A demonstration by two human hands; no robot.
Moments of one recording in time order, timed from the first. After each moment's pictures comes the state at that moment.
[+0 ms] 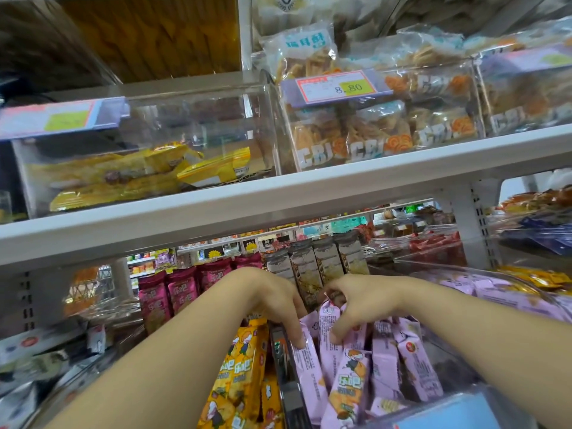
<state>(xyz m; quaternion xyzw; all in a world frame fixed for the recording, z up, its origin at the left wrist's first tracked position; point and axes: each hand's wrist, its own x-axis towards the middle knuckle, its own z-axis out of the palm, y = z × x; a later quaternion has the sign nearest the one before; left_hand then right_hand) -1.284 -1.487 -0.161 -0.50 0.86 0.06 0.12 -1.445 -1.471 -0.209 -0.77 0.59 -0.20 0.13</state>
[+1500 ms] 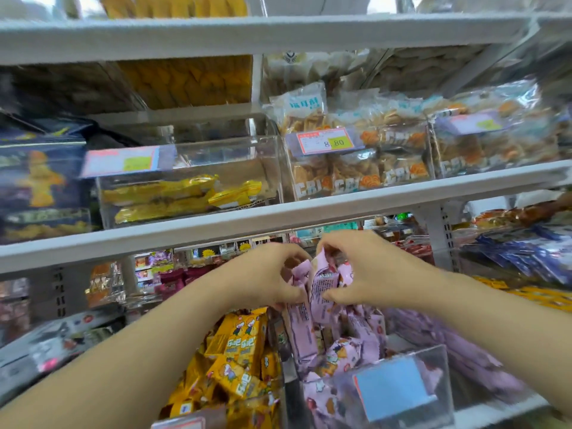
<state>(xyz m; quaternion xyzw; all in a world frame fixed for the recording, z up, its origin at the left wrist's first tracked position) -1.250 -1.380 -0.142 -0.35 0.91 0.02 -0.21 -1.429 -1.333 -0.167 -0.80 0.49 -0.32 -0.16</state>
